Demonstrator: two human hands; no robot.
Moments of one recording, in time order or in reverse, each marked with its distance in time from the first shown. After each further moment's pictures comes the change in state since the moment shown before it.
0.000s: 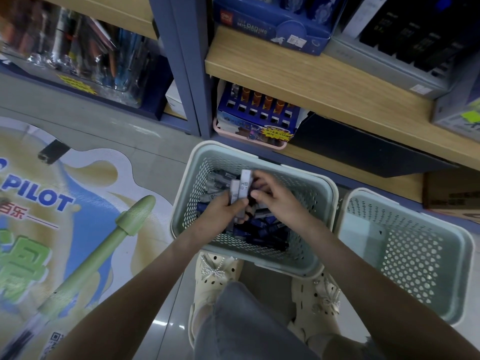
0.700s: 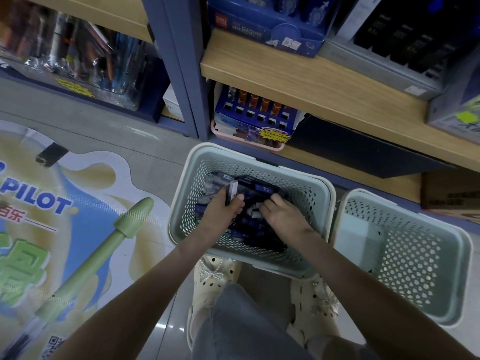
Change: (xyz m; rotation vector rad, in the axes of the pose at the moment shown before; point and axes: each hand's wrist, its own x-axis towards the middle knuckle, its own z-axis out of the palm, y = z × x) left_hand 0.019 -0.017 0.008 0.085 0.239 -0.044; right_hand -0.012 0.061 0.008 -1.184 0.083 -0.474
